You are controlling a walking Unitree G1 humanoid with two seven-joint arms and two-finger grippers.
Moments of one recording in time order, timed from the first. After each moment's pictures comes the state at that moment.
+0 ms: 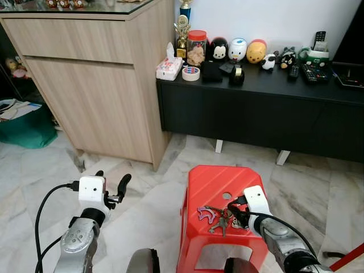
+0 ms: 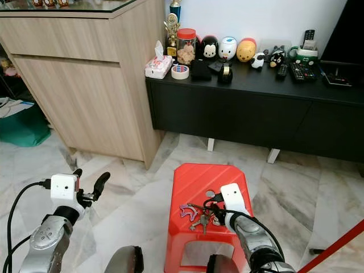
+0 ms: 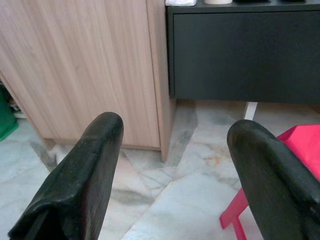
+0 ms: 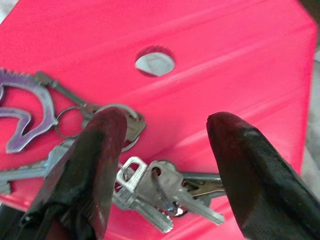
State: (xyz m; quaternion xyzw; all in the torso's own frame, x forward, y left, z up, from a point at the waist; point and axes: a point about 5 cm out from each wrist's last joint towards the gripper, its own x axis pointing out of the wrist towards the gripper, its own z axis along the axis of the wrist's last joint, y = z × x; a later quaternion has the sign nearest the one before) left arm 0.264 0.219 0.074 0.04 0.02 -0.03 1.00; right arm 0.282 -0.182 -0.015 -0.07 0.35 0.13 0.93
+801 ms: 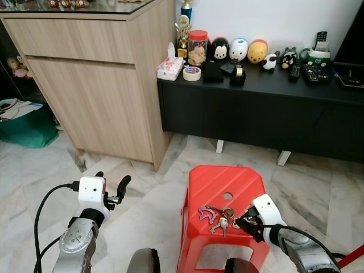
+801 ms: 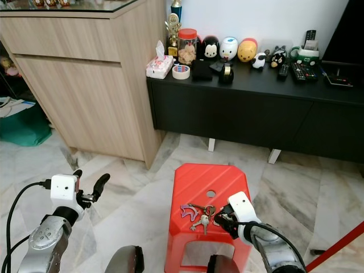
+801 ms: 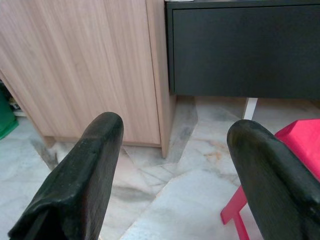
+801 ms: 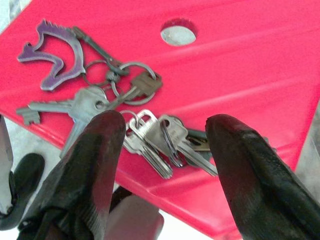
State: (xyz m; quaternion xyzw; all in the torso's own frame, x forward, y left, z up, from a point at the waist) left arm 0.264 0.219 0.072 0.05 0.02 -0.04 1.00; right arm 0.259 -0.202 -0.005 -0.09 0.36 0.20 0.91
